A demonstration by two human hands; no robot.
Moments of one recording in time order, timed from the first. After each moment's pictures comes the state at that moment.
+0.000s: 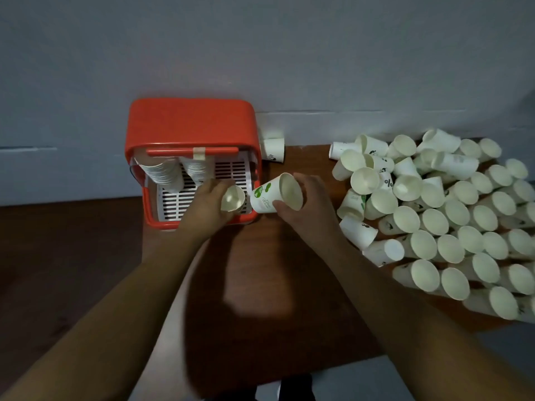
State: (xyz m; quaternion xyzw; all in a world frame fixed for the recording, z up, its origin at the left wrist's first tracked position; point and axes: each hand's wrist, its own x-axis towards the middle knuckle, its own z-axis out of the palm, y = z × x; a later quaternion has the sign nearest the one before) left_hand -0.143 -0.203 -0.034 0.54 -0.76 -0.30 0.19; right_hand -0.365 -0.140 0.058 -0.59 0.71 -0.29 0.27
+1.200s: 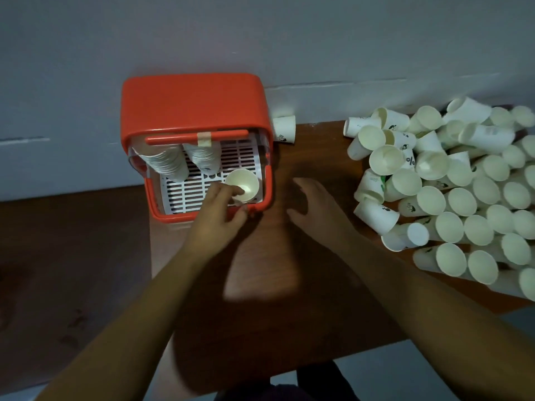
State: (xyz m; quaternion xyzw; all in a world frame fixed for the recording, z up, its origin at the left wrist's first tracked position) left_hand -0.138 -0.166 -0.020 0.54 -0.70 -0.41 0.25; right_hand -0.372 -0.143 0.001 -0.65 0.70 -0.12 0.28
